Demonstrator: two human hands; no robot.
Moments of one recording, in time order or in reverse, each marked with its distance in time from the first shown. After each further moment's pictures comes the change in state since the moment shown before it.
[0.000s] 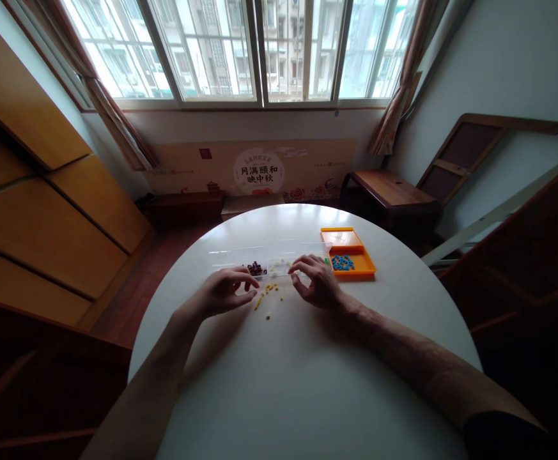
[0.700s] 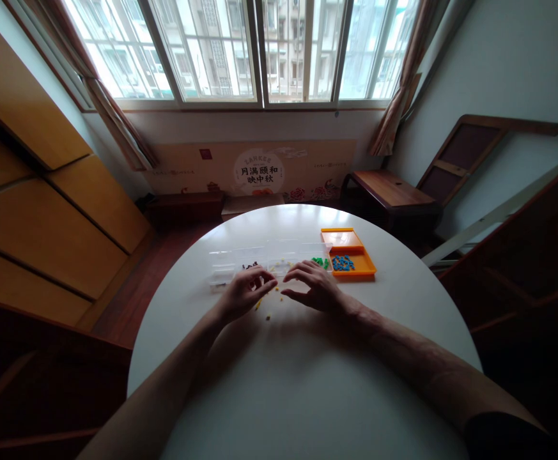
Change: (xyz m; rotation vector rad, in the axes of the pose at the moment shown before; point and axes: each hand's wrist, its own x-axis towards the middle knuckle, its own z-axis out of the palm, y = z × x) left_hand 0.022 0.027 0.044 -0.272 0.196 -0.082; right_hand 0.000 -0.002 -0.004 0.040 -0.078 -0.189
